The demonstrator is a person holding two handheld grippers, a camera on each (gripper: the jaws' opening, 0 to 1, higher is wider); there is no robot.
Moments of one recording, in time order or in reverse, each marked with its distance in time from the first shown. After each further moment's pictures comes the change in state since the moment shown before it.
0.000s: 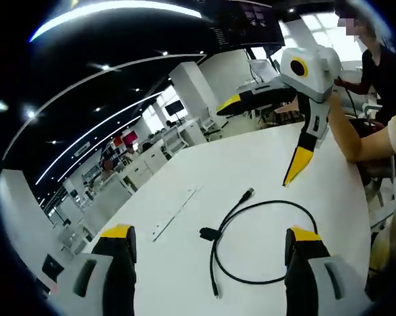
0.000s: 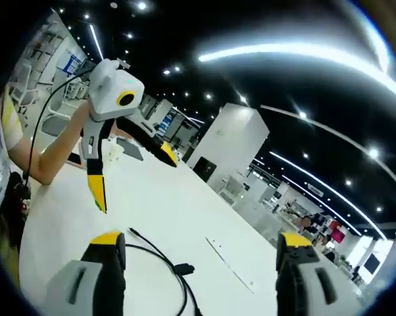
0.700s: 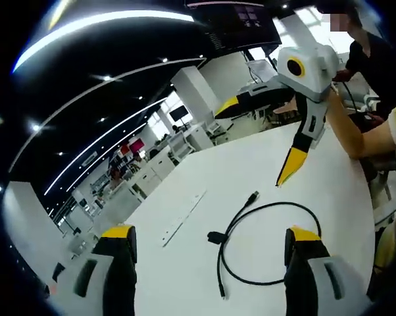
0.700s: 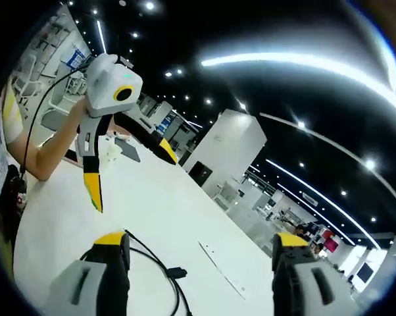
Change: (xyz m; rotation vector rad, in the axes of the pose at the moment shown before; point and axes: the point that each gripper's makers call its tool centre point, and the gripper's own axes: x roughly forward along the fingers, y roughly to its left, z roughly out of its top) left arm -0.010 -0.003 0.012 0.051 -0.027 0.034; right arm -0.004 -0.001 0.012 -0.051 -0.030 -0.033
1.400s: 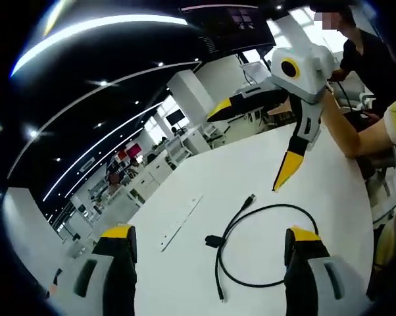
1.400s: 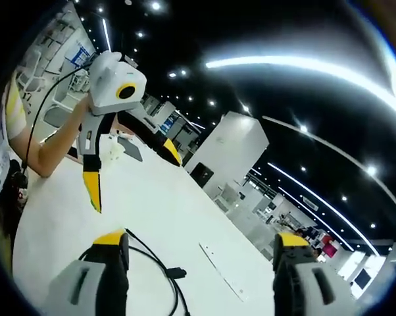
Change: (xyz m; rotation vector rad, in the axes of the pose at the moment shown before) left arm -0.002 -0.009 0.007 0.027 -0.020 -0.019; right arm -0.002 0.005 0.003 -0.036 -0.003 0.012
